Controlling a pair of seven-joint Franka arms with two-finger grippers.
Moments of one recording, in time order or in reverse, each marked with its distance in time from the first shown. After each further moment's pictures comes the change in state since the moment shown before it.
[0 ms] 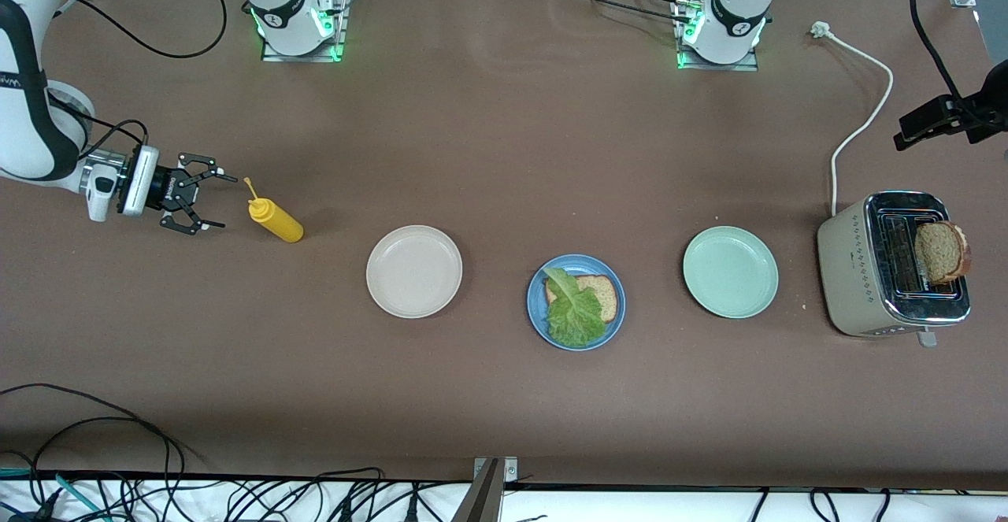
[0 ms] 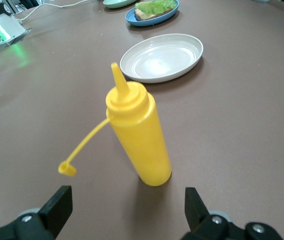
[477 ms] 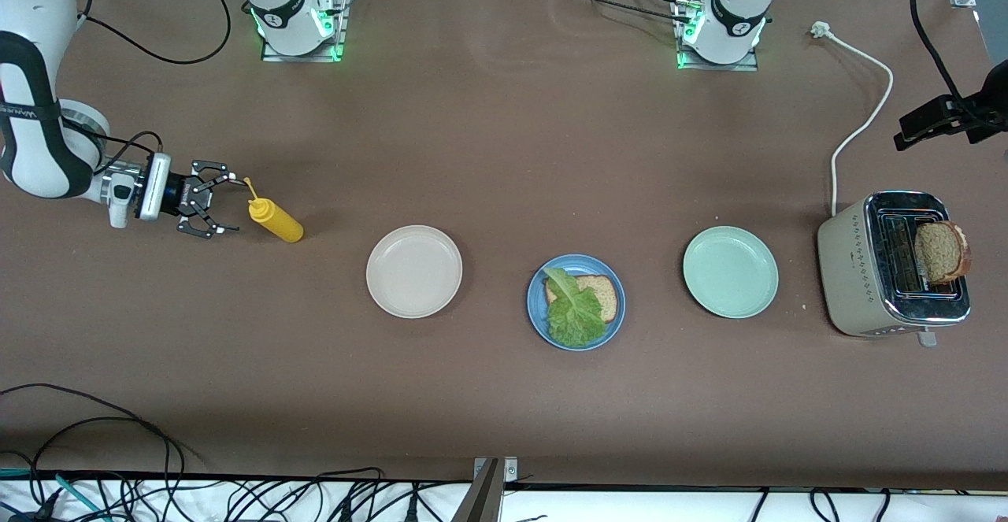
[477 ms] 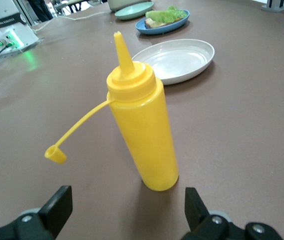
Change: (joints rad) left arm 0.000 0.000 0.000 0.000 0.000 0.000 0.000; right arm -0.004 0.111 -0.005 0.032 0.075 -0.070 -0.122
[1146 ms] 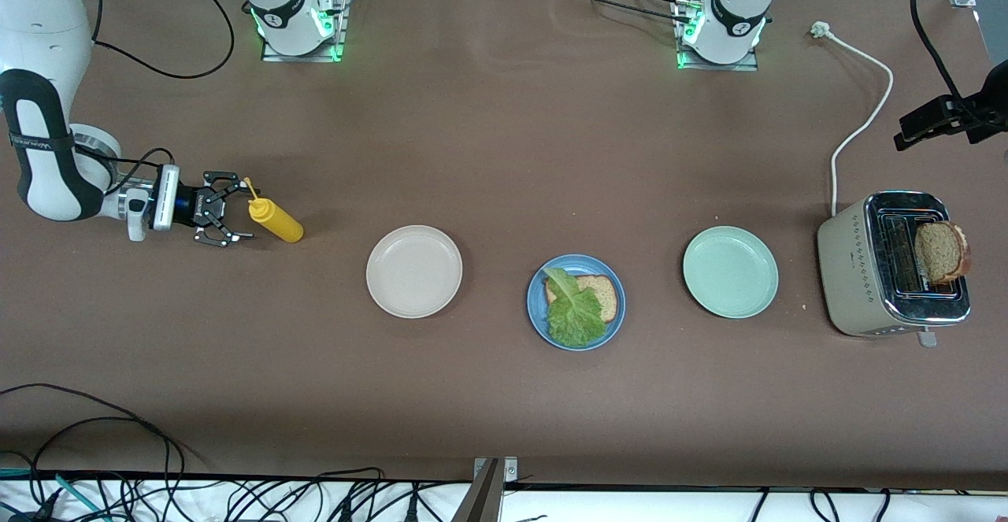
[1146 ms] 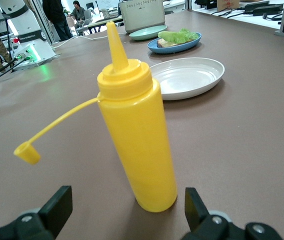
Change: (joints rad) left arm 0.000 0.000 0.000 0.000 0.000 0.000 0.000; right arm 0.000 0.132 0.002 0.098 0.067 -0.123 -0.097
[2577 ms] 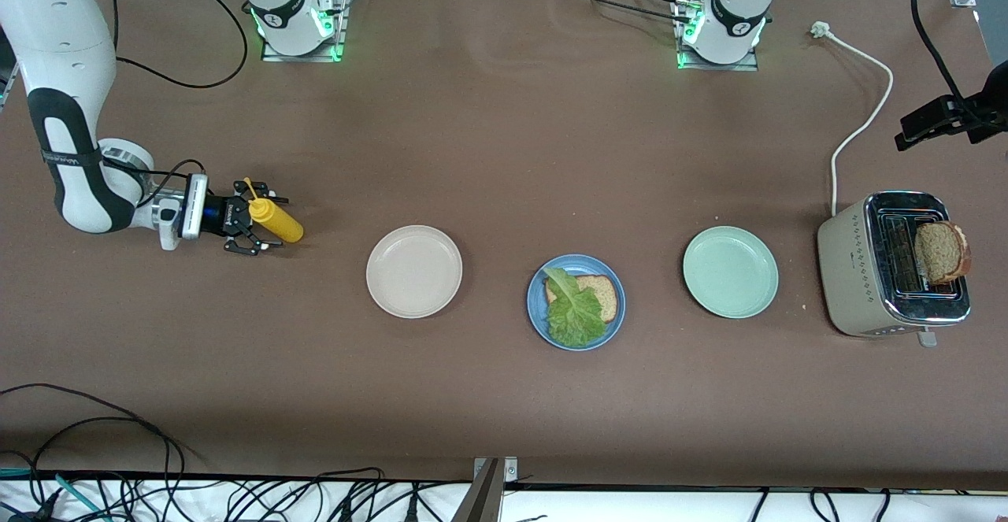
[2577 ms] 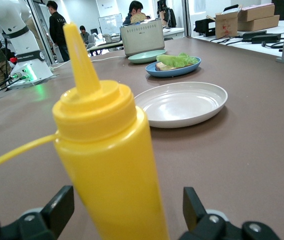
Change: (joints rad) left arm 0.002 0.000 0.000 0.000 0.000 0.000 0.000; right arm 0.001 0.048 0.091 0.004 0.118 -0.003 -0.044
